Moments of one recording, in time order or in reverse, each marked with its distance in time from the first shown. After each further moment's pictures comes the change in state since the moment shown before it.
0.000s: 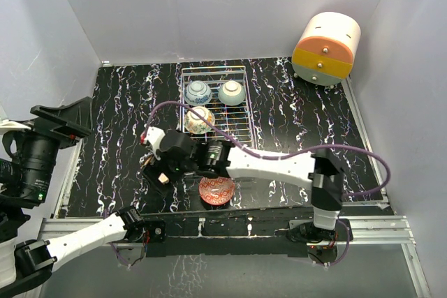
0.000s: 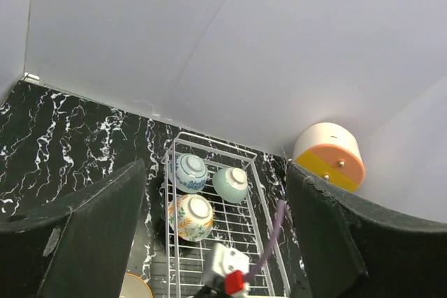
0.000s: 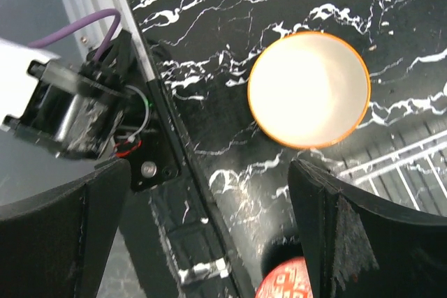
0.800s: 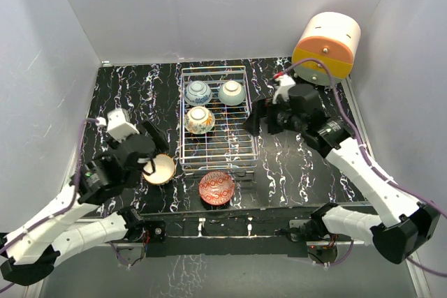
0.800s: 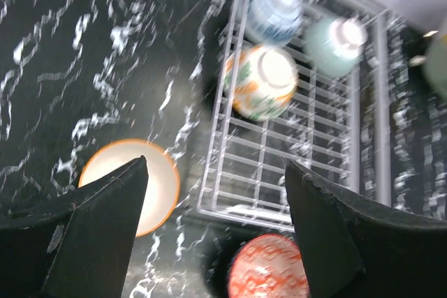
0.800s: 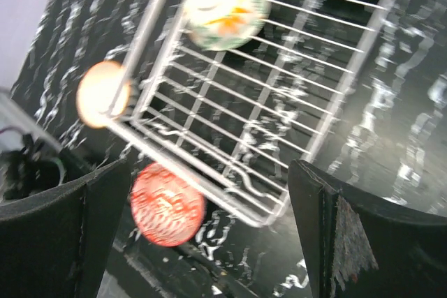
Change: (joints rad) left arm 0.000 0.084 -0.682 -0.124 0.023 -0.599; right arm -0.821 -0.675 -0.481 -0.129 -0.190 0.113
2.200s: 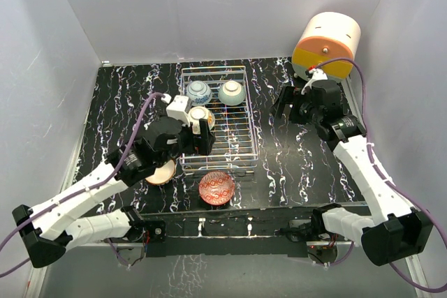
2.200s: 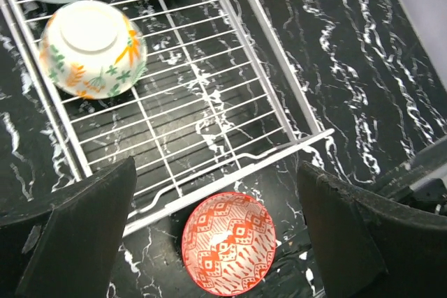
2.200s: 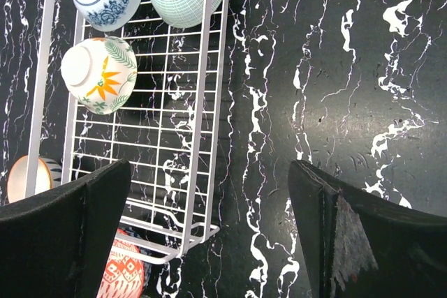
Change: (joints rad) left arm 0.051 0.253 0.070 0.436 0.597 0.496; right arm -0.208 0.008 -0.024 0.021 0.117 0.039
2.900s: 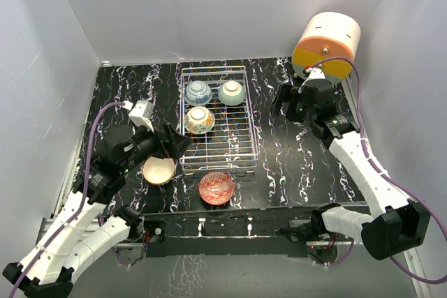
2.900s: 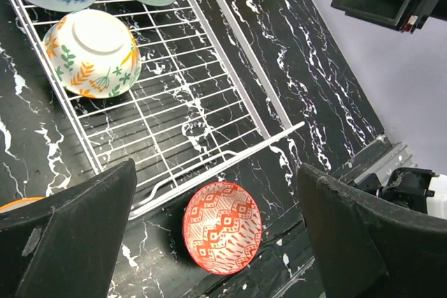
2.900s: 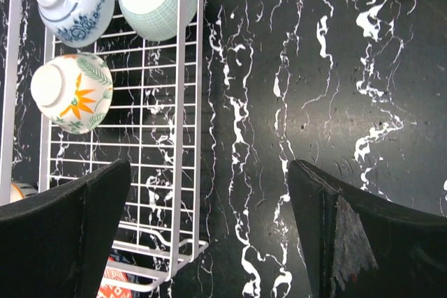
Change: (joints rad) left arm 0.313 -0.327 -0.156 -0.020 0.363 -0.003; right arm 0.055 0.039 0.006 0.039 0.132 0.011
